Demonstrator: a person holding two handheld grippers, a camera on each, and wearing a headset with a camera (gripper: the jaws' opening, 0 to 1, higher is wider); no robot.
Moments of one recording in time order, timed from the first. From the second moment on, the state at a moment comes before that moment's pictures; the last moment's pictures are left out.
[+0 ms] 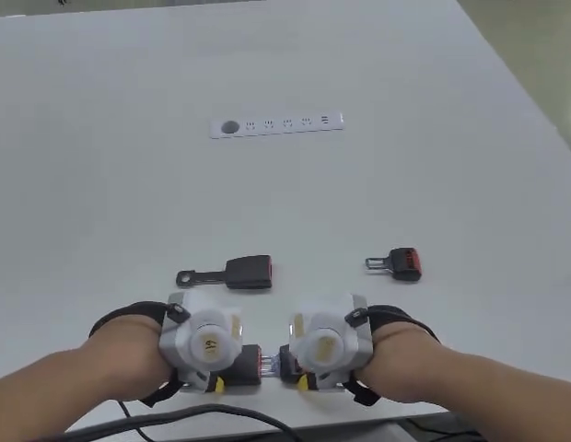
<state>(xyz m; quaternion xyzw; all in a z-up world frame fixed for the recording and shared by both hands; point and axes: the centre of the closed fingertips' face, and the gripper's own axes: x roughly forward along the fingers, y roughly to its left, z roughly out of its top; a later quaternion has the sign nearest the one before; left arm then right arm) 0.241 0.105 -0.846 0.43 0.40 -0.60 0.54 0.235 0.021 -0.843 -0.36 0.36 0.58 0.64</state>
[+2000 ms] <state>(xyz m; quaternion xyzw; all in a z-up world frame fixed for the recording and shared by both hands) 0.244 0.105 -0.845 0.41 0.39 -0.61 0.55 0.238 0.034 -0.842 -0.31 0.35 0.59 0.65</state>
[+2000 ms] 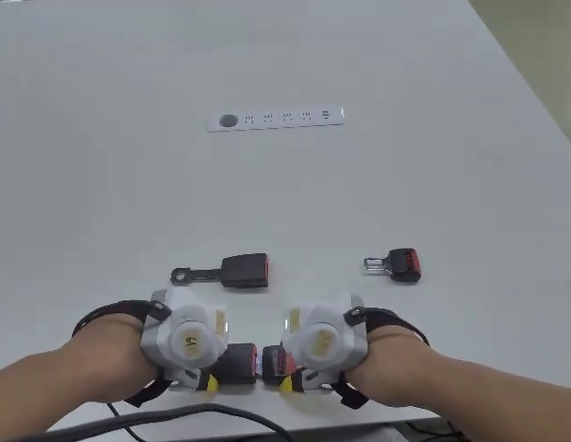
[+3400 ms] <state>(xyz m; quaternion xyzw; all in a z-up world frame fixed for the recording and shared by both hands) 0.266 0.094 -0.807 0.38 0.38 -0.59 0.61 0.249 0.017 -0.809 -0.28 0.34 0.59 0.67</state>
